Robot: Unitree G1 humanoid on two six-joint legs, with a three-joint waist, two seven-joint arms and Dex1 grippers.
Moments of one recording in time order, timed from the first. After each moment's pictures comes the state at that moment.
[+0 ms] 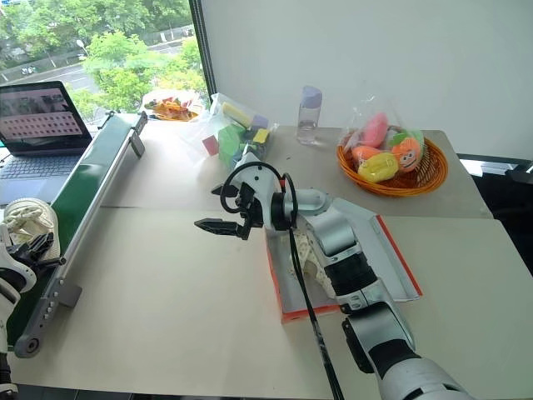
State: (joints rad) left arm -0.11 0.67 0.65 0.18 -0.46 0.48 -0.41; right arm -0.82 -0.18 0.26 0.16 0.25 0.42 0.96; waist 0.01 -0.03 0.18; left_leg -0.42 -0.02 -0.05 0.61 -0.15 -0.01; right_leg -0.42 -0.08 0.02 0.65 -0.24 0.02
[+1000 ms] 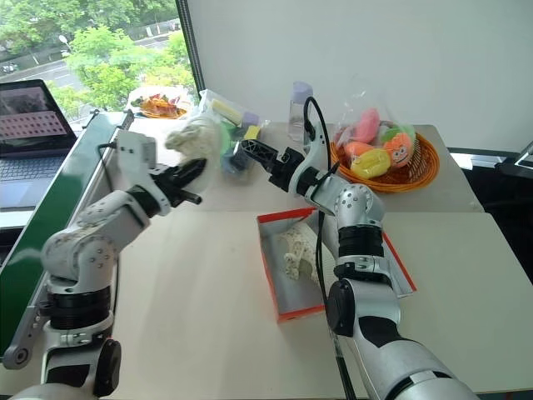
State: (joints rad) left arm -0.59 0.33 0.09 -0.30 -0.60 0.84 -0.29; right arm -1.01 -0.08 -0.37 0.53 0.73 0.92 0.43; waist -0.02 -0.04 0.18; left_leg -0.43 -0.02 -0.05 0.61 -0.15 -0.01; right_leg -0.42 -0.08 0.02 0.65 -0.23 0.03
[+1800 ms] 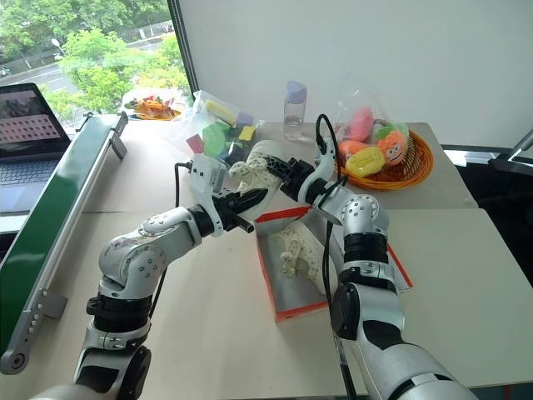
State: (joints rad) left arm -0.56 0.26 -0.01 -0.29 -0.61 0.91 -0.32; right arm -0.97 -0.09 -0.40 0.58 0.72 0.88 0.40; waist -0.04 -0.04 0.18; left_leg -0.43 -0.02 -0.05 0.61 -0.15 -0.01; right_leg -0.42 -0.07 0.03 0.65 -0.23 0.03
